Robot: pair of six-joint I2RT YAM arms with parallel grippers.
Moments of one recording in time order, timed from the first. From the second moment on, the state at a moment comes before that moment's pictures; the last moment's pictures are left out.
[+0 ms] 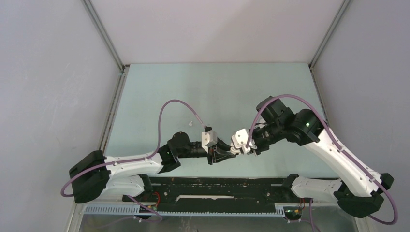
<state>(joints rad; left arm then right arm) -1.06 1.18 0.49 0.76 0.47 -0.12 0.82 1.09 1.40 -1.28 -0.62 -1.01</state>
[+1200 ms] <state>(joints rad) -1.06 1.19 0.49 0.74 0.48 -0.12 0.86 1.19 1.40 -1.27 -0.56 -1.02</state>
